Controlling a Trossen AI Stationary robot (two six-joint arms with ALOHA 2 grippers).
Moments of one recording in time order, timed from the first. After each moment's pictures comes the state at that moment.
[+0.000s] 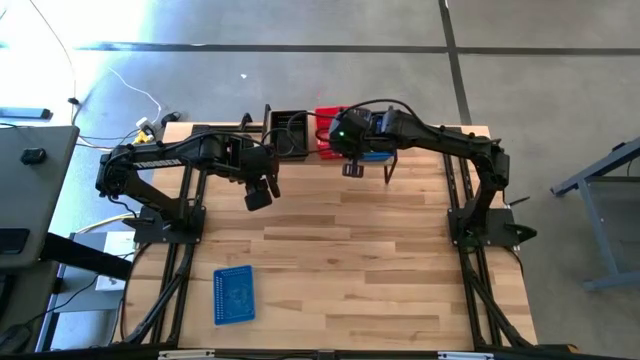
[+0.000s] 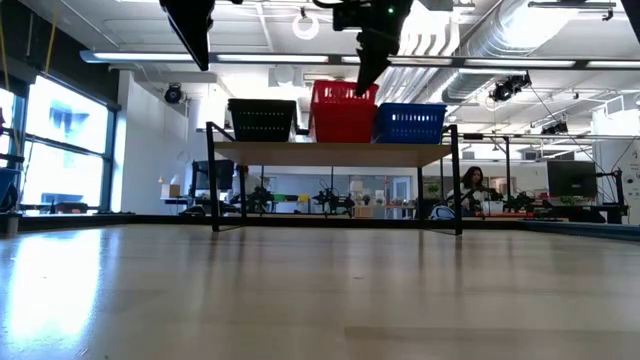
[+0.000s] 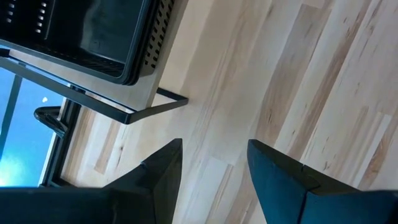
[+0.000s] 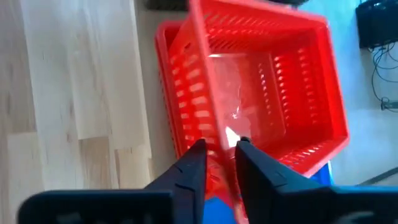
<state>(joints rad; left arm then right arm) 0.20 1.42 1.52 -1.39 -0.30 -0.21 -0.26 1.80 1.85 -1.09 0.34 -0.32</state>
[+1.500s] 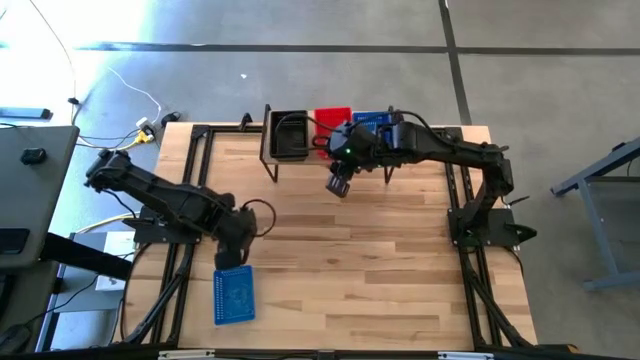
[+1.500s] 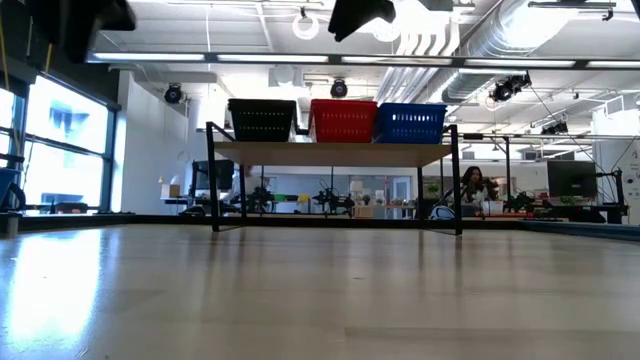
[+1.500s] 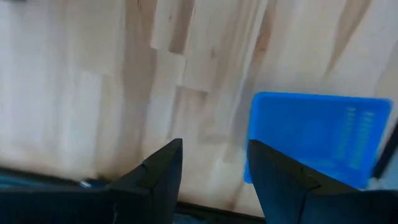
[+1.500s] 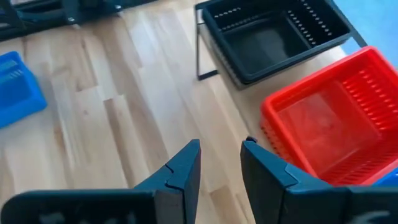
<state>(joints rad) -0.28 1.33 1.27 -1.41 -0.06 -0.61 -0.09 1.78 2.00 -1.10 0.22 0.20</state>
